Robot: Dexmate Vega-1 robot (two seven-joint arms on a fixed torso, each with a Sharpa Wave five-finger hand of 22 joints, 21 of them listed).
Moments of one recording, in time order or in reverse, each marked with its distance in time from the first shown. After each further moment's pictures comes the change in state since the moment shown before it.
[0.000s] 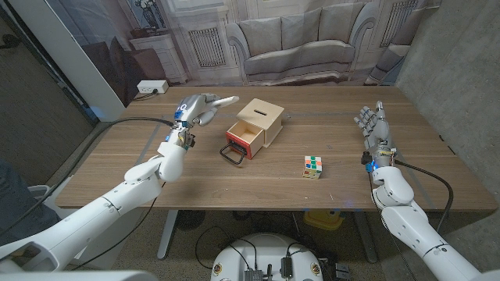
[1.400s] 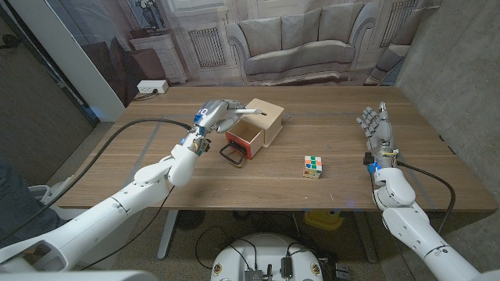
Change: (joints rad) left arm -0.023 -0.027 0.054 -0.011 0.125 -0.110 -0.057; left_hand -0.009 -0.009 0.000 0.000 0.000 0.030 0.005 0.004 0.000 0.018 -0.007 0.000 0.002 0.006 -0.002 -0.008 0.000 0.000 0.000 0.000 0.000; right arm -0.008 0.003 0.012 0.007 0.007 0.013 0.002; right_hand 0.000 0.000 -0.003 -0.003 0.000 0.000 0.000 0.000 0.000 0.000 0.000 0.000 0.000 0.000 0.000 0.000 0.000 0.007 0.000 -0.015 0.000
